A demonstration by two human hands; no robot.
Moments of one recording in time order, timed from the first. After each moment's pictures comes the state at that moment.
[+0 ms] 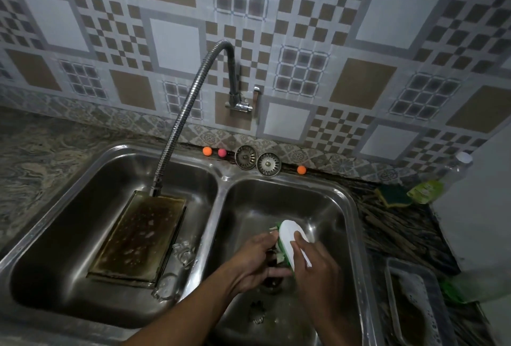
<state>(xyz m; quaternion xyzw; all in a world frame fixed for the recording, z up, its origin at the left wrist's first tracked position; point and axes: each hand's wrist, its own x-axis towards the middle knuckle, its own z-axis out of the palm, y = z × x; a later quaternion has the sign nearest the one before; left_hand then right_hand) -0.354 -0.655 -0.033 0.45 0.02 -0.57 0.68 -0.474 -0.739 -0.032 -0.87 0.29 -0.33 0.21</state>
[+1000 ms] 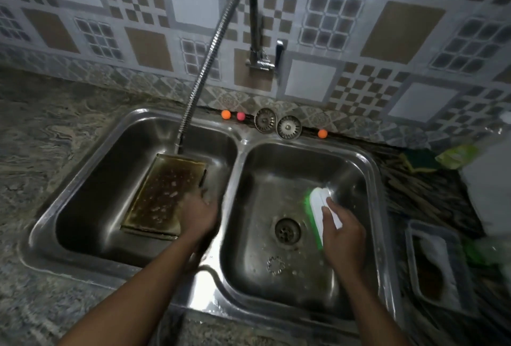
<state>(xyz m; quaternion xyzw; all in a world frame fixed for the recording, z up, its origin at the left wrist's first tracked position) -0.253 -0.513 -0.087 0.93 0.01 -0.09 0.35 -0.442 -0.736 -0.032 -0.82 0.34 -0.30 0.36</state>
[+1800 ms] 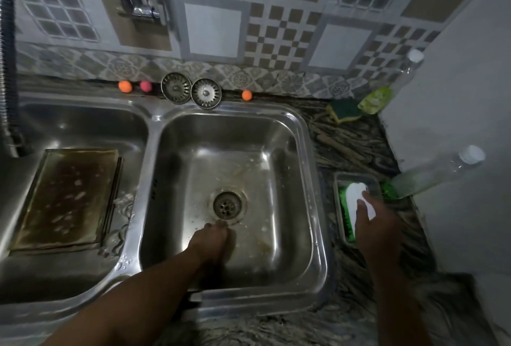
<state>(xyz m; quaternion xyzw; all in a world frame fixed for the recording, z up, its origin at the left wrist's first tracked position) -0.390 -0.639 -0.192 0.81 -0.48 -0.33 -0.06 -0.629 -0.867 -0.060 -0.78 0.53 -0.26 0.20</state>
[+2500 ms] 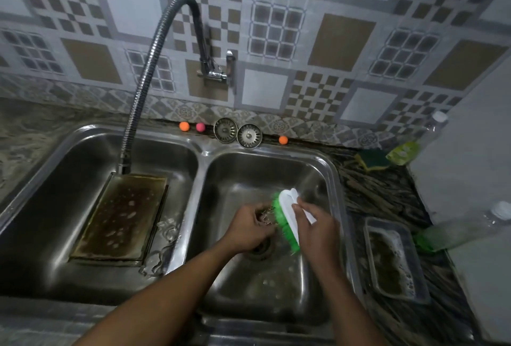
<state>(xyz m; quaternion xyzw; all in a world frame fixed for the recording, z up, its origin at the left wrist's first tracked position) -0.363 -0.667 -0.066 0.70 -0.32 -0.32 0.56 -0.487 -0.771 -0.032 -0.78 0.41 -0.26 0.39</state>
